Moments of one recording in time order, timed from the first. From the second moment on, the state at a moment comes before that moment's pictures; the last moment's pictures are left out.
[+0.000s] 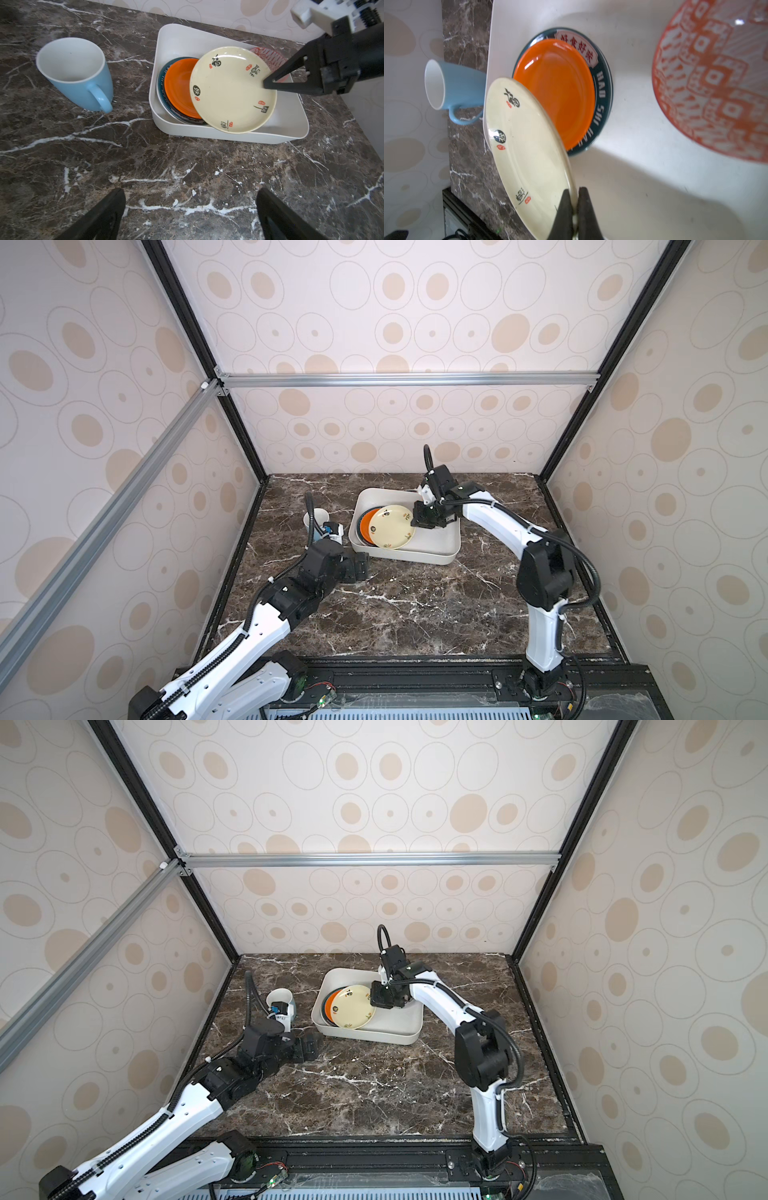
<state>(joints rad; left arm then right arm) -0.54 0.92 0.76 -0.48 -0.19 -0.45 0.51 2.10 1.90 -0.84 -0.30 0.51</state>
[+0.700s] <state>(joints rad) -0.27 1.01 0.82 -0.49 -0.07 -0.35 0.50 2.42 2.26 -1.00 -0.39 0.46</state>
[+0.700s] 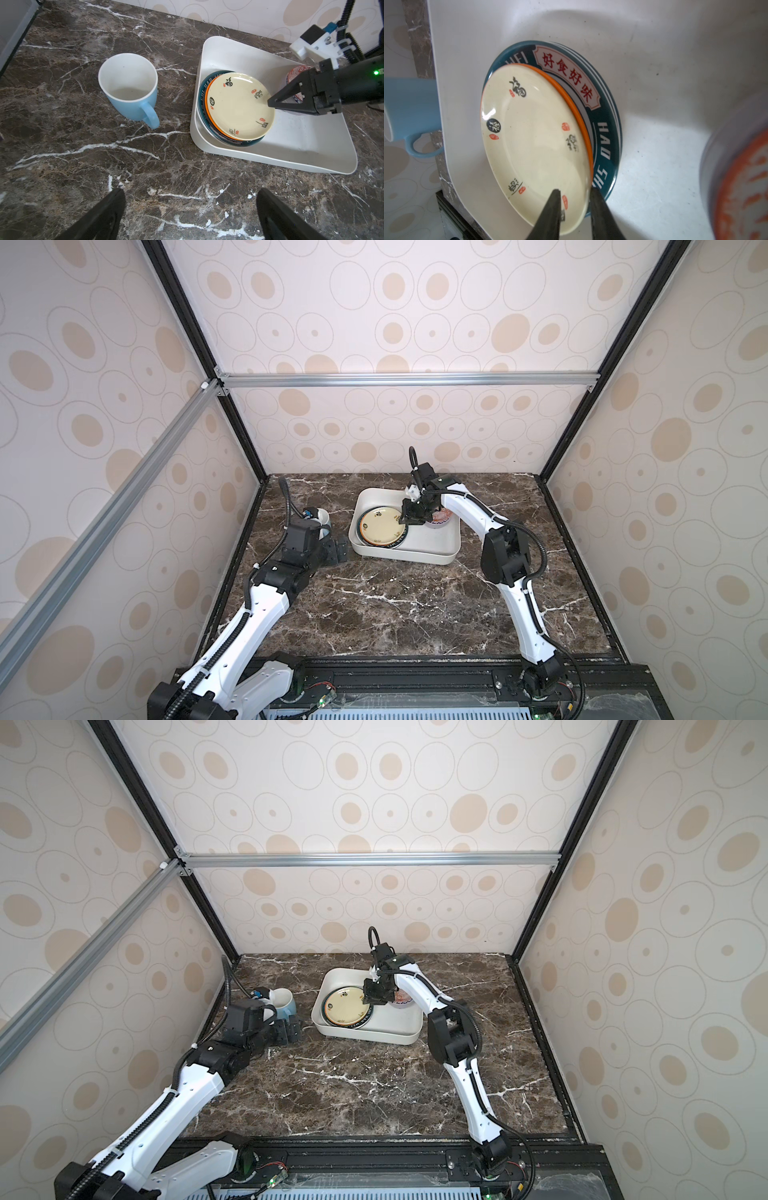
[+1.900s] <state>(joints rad) 0.02 1.55 1.17 -0.49 -0.08 -0.28 0.53 1.88 1.61 -0.83 -0.37 0.34</state>
